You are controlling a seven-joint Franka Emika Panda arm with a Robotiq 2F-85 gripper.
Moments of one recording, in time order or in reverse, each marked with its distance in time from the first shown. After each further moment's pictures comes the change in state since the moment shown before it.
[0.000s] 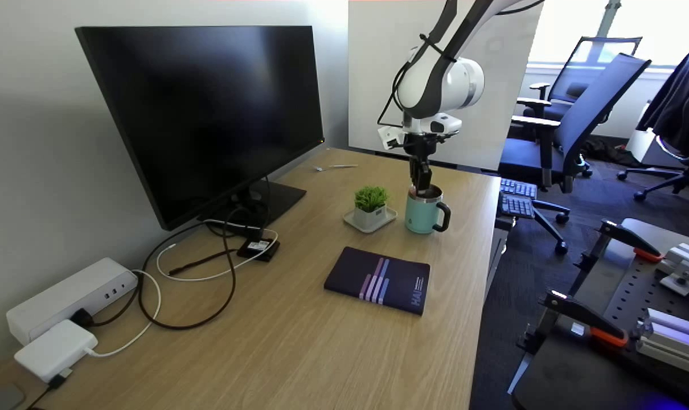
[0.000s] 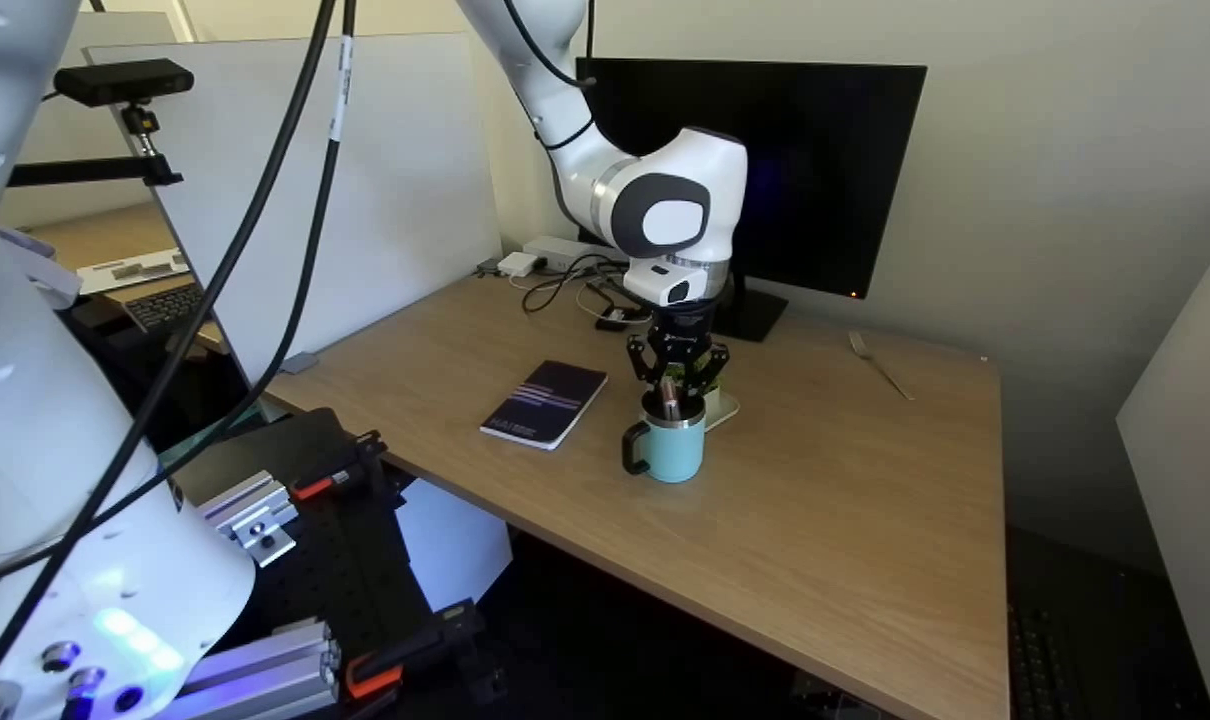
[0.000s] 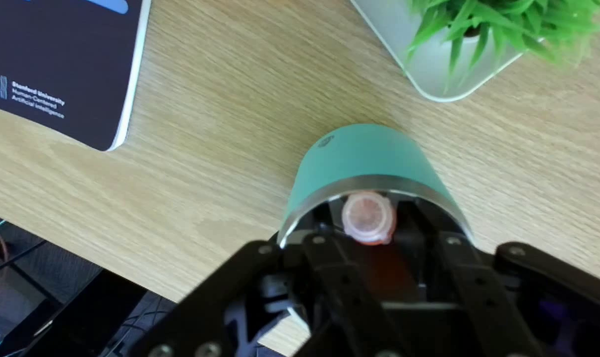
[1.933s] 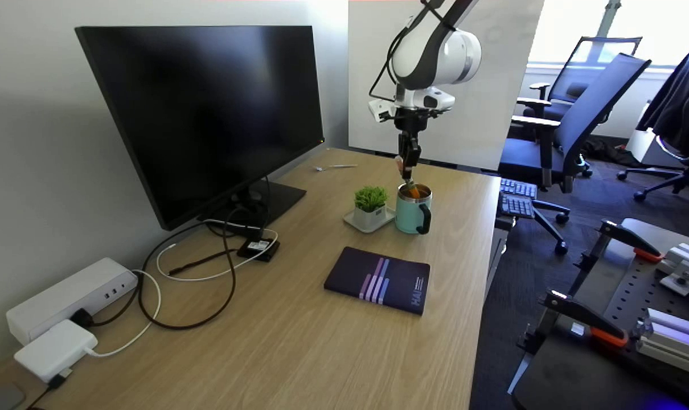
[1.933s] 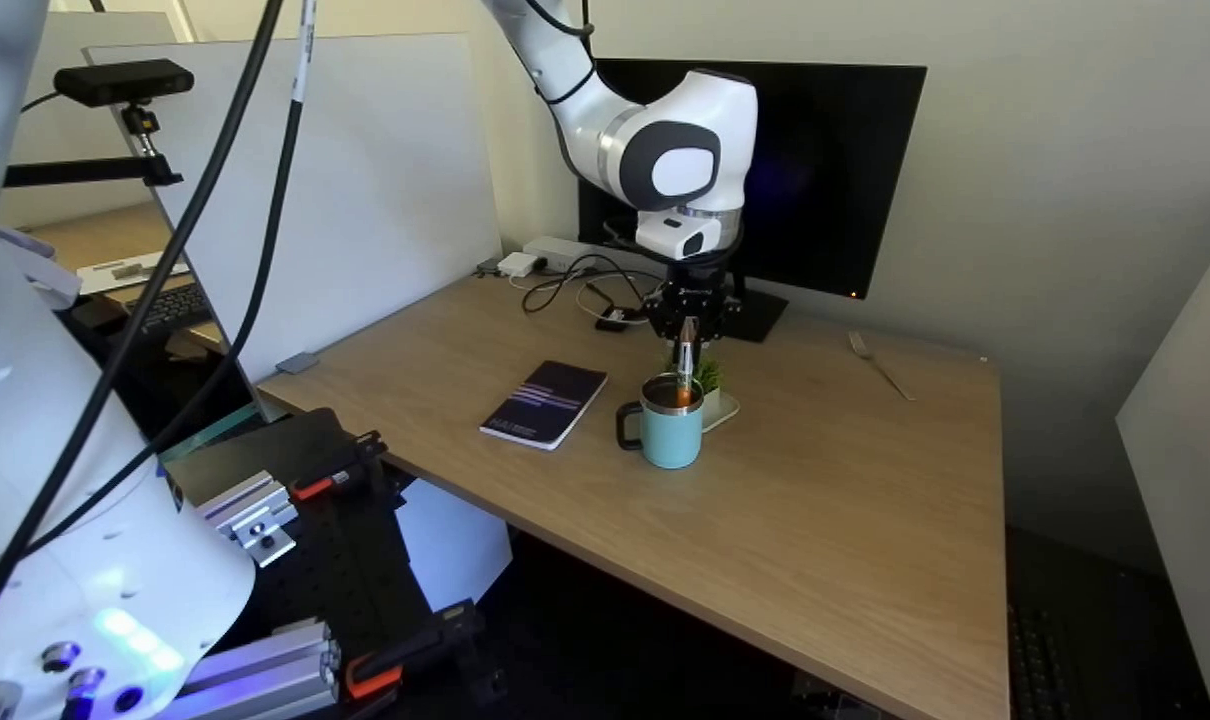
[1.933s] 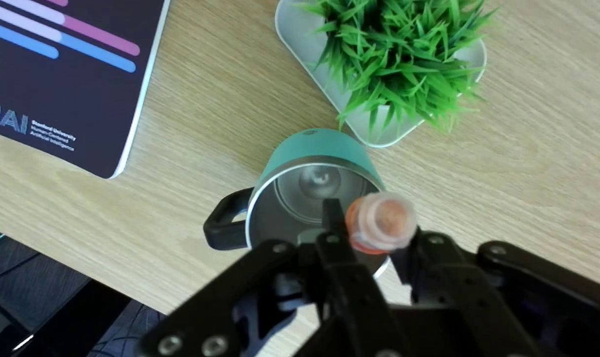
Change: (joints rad) arm -0.012 -0.081 0.019 0.031 -0.002 -0.018 -0.029
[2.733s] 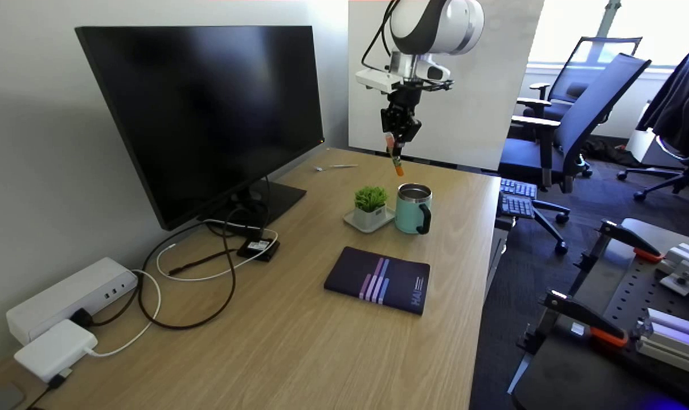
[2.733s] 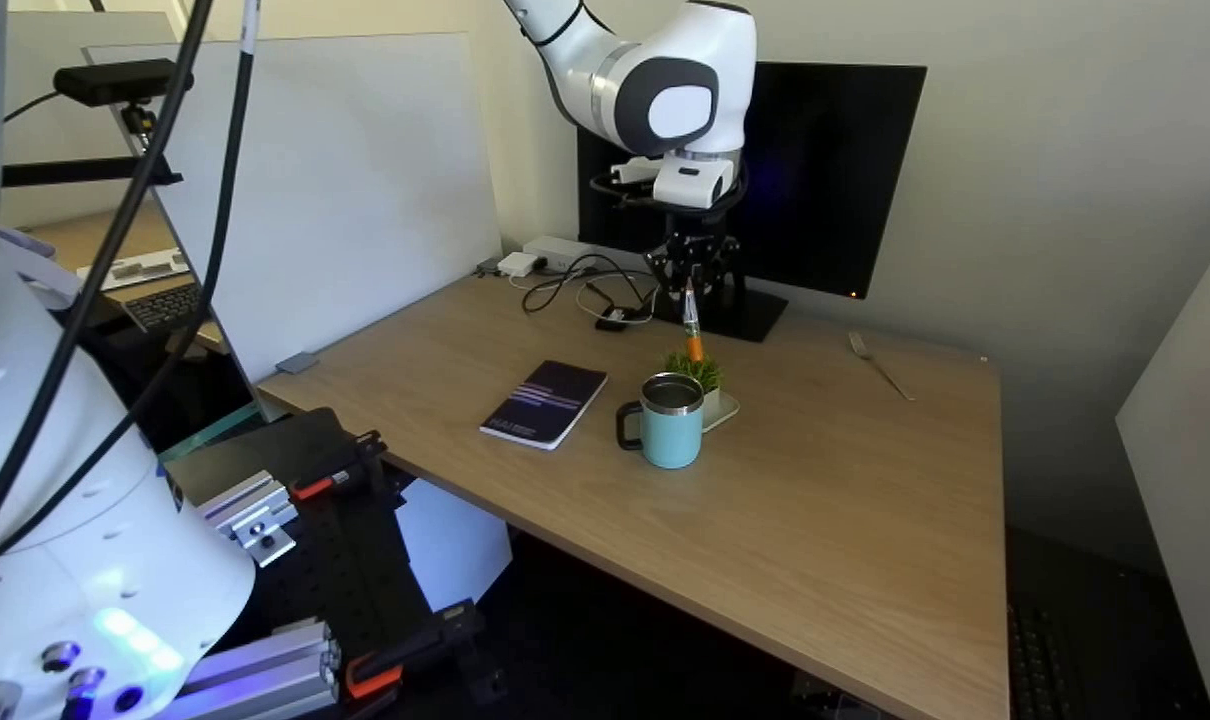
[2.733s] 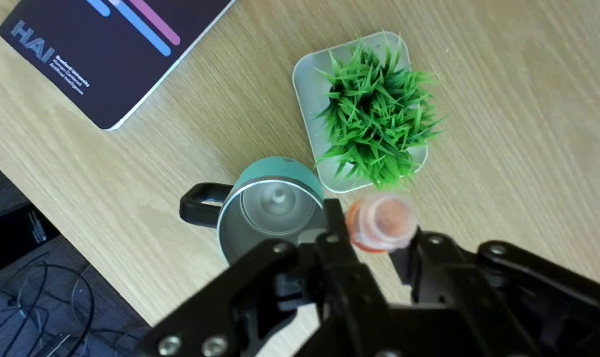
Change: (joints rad) arm -0.035 -0.108 0.063 -0.001 0.005 -0.021 -0.392
